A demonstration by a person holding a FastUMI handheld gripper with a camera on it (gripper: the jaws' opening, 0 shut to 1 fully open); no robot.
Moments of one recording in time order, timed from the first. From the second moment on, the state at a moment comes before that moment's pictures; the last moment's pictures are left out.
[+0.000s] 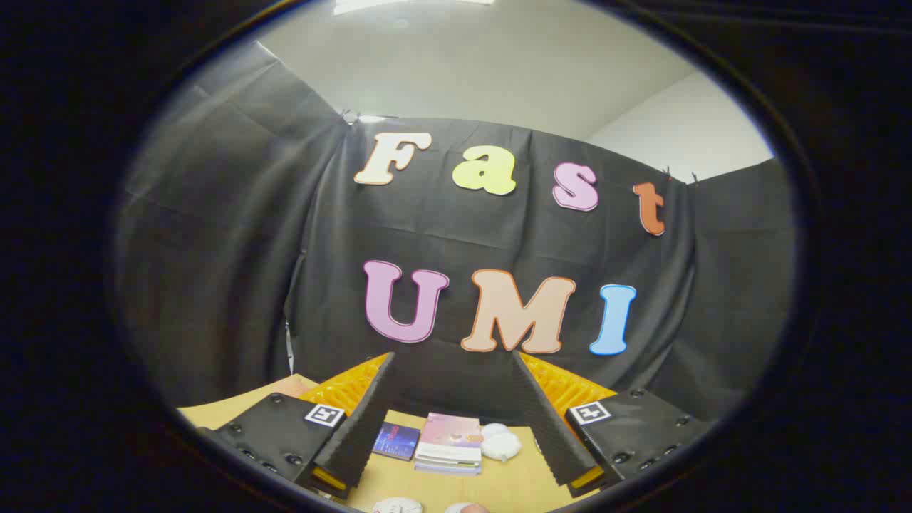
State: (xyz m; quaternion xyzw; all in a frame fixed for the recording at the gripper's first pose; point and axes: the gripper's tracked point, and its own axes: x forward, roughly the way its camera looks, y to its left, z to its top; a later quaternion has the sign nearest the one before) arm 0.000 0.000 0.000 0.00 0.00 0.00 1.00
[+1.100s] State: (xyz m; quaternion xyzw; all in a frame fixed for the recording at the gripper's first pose) arm 0.016 0.005 -0.013 0.02 0.02 0.03 1.00
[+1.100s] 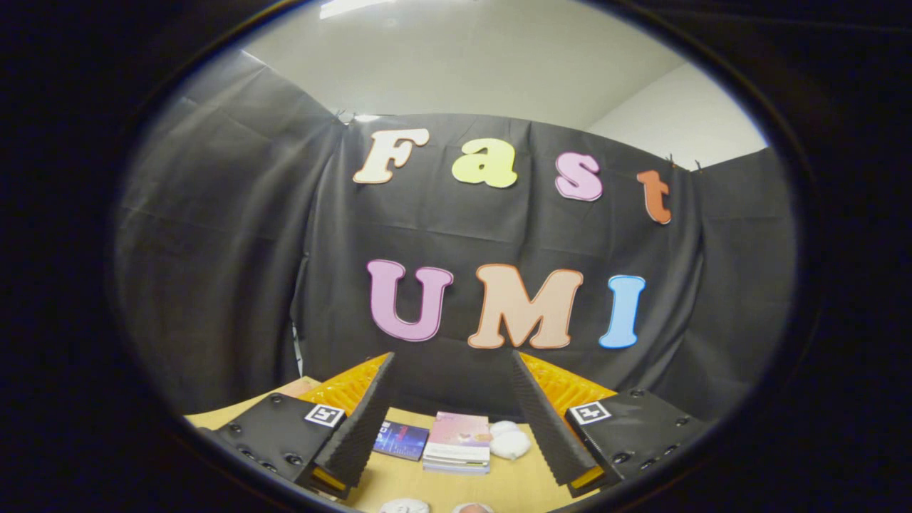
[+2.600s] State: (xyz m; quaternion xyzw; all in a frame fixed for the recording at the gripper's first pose) arm -0.069 0.201 -0.324 0.30 0.40 0.24 0.83
